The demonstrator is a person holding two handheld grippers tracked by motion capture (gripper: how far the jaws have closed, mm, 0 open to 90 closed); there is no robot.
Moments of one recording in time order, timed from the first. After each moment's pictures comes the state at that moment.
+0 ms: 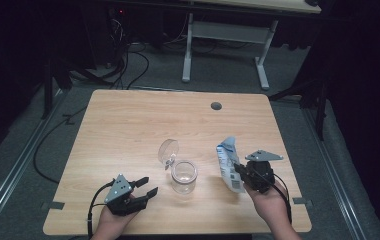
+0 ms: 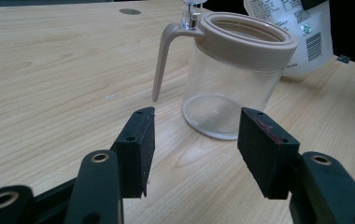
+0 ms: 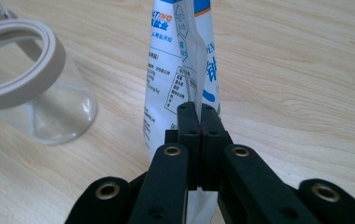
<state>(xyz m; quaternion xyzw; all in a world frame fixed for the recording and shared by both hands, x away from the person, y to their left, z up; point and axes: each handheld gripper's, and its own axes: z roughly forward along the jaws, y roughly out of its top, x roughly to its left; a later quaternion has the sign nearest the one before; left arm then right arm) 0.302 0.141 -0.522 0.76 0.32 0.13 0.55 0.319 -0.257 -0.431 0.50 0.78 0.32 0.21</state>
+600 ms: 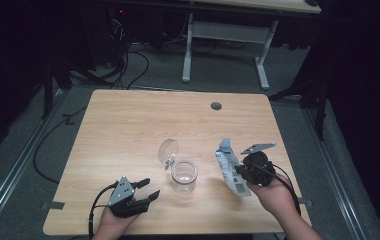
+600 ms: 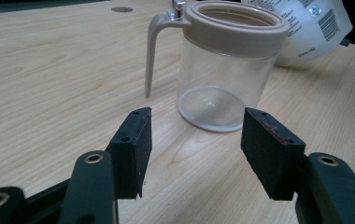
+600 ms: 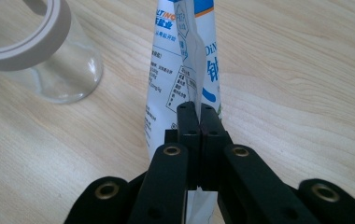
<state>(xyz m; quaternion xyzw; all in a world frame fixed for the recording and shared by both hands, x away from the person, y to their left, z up) 0.299 0.135 -0.526 0.78 0.29 0.14 0.54 0.332 -0.253 -0.410 0.48 0.83 0.24 0.15</state>
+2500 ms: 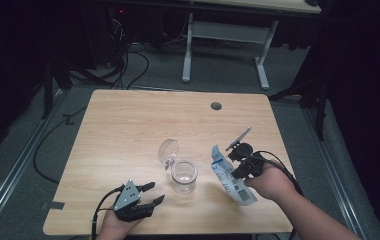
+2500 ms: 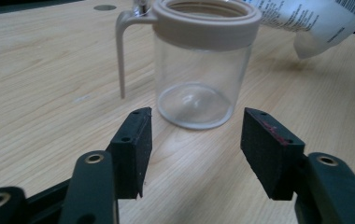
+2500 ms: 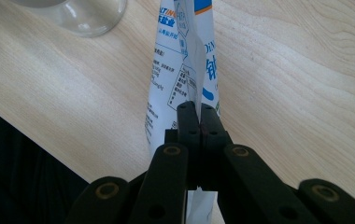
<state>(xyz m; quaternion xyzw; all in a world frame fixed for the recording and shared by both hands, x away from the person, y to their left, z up) 0.288 0.120 -0.522 0.79 0.26 0.14 0.54 0.354 -0.220 -0.385 0.46 0.89 0.08 0.05</state>
